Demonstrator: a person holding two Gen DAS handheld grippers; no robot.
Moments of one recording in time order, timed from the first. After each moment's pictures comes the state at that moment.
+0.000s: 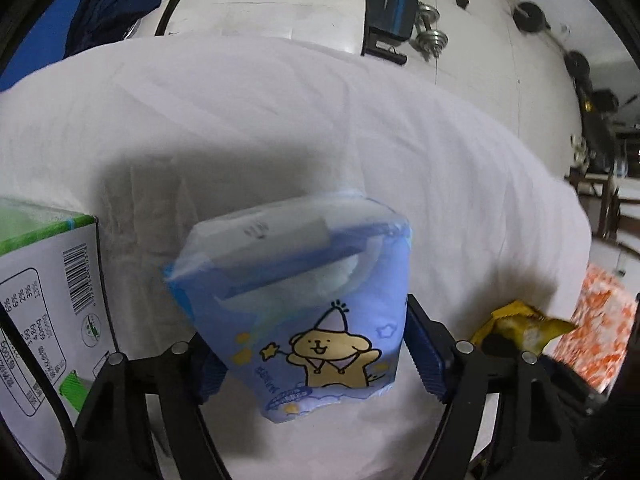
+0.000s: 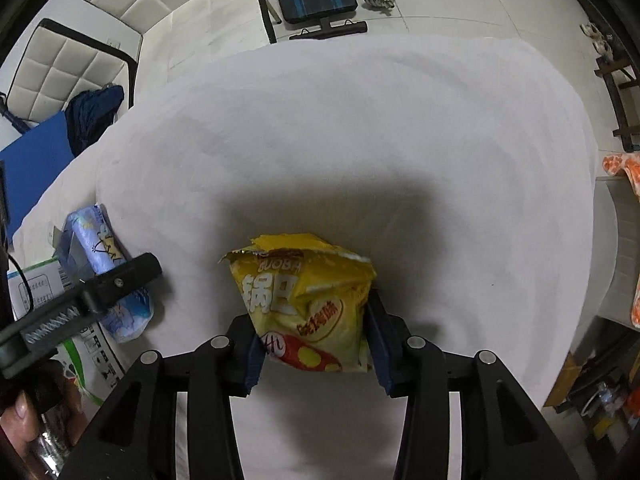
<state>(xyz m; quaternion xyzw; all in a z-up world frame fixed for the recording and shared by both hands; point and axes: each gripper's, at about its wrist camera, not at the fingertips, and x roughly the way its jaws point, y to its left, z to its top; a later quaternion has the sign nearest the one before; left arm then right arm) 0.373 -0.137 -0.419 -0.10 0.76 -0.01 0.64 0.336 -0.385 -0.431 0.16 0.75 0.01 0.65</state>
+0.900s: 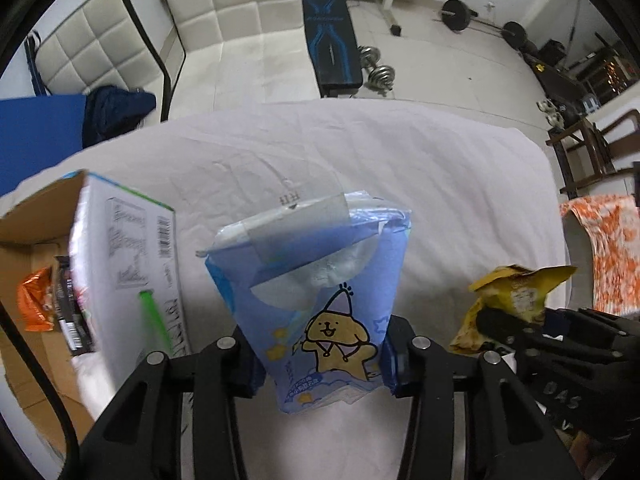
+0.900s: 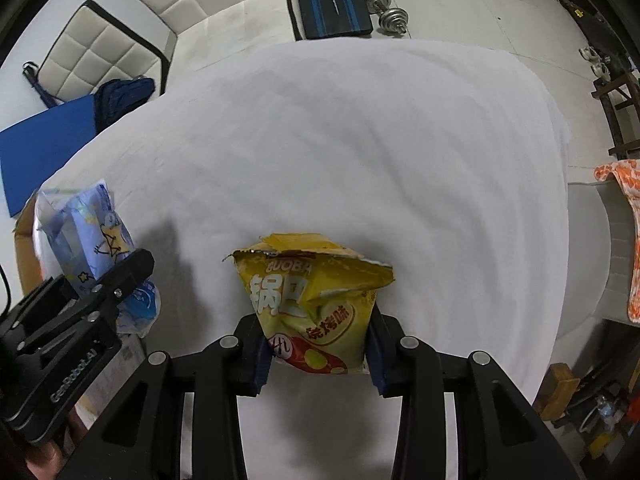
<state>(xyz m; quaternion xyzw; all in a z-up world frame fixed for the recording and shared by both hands) 0.273 -0.148 -0.331 0.04 0.65 -0.08 0.75 0.253 -0.343 -0.368 0.14 0.71 0.03 0.69</state>
